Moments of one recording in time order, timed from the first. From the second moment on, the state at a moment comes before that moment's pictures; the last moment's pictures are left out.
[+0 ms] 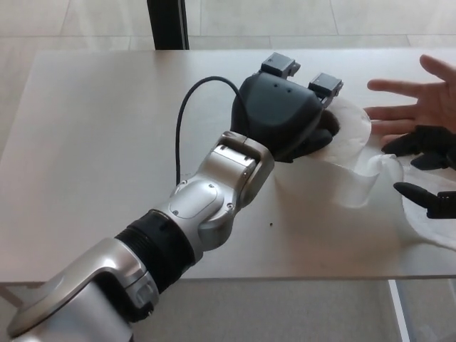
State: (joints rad) left_arm -0.84 0.15 -0.84 0.61 0.89 0.16 0.21; right_arm -0.20 -0.57 0.08 0.06 -0.33 0.07 0.17
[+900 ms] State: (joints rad) left_arm -0.87 0.16 -0.94 0.62 1.01 0.15 0.25; right_arm -0.29 -0.65 0.31 0.05 -0.56 0.38 0.30
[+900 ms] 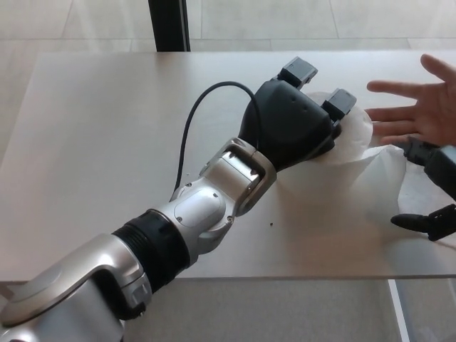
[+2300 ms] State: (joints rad) left_arm -0.87 0.14 -0.92 0.66 1.02 0.15 0.28; right_arm -0.28 -0.24 -0.03 0.23 -0.52 0.28 -0.16
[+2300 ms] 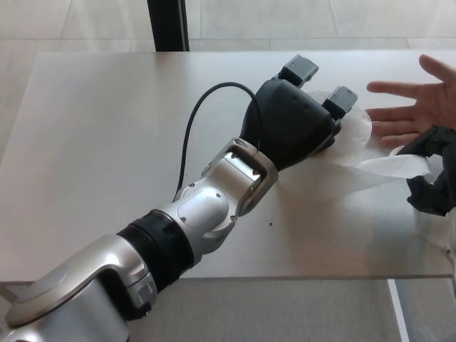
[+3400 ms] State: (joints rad) left_arm -0.82 0.14 -0.93 0.65 1.02 0.15 0.29; right_arm -0.58 0.10 -0.50 -0.06 -0.07 0.31 -0.24
